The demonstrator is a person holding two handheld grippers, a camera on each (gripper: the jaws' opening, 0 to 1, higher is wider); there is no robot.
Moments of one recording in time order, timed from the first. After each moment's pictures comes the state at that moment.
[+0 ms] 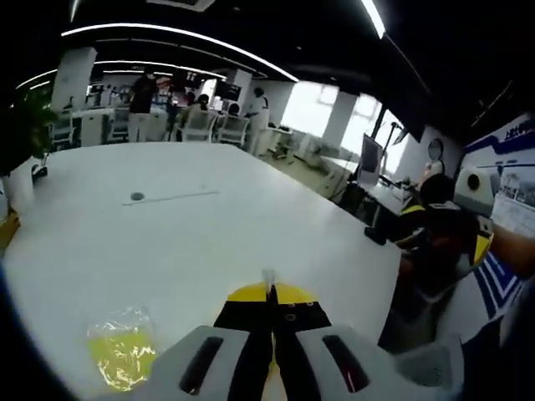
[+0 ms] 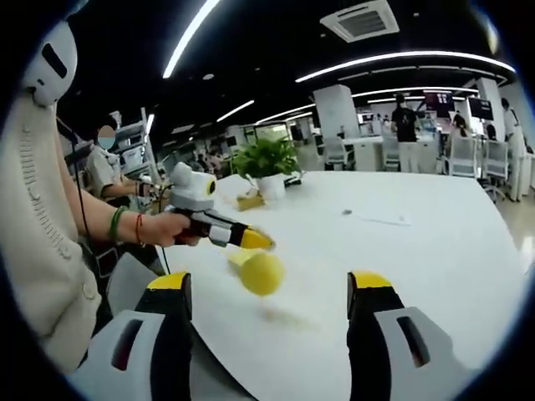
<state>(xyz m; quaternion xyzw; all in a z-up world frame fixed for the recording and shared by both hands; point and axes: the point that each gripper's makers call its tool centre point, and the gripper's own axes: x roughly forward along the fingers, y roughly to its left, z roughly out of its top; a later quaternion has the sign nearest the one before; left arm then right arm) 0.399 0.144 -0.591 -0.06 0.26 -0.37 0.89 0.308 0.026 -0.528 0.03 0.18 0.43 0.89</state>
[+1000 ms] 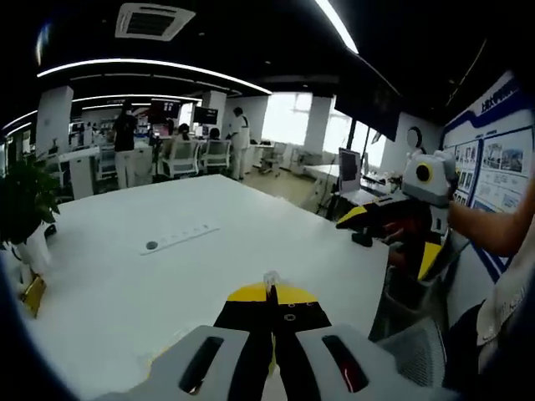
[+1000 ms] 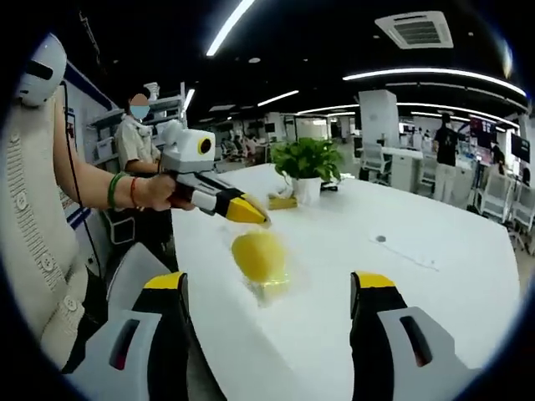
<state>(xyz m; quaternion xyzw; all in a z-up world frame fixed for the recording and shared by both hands) 0.381 0.185 -0.497 -0.01 0.19 -0.41 0.89 0.337 0.105 -0.500 -0.05 0.16 0.52 0.83</state>
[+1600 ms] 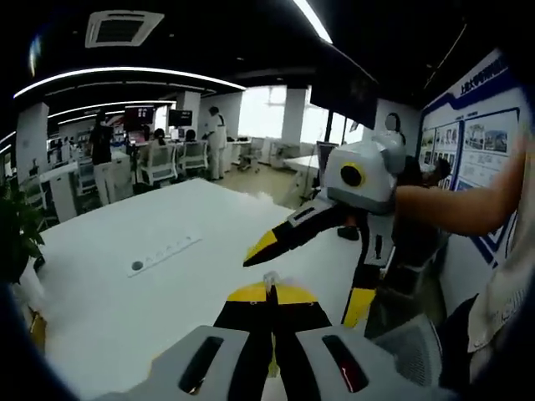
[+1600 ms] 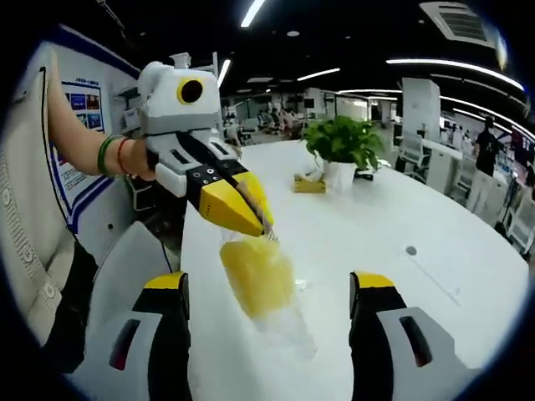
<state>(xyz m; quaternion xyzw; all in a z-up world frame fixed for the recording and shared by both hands) 0.387 0.152 -0.475 0.03 0.19 -0.47 0.86 0.385 0.164 -0.526 -0.12 0.21 0.61 0.76</state>
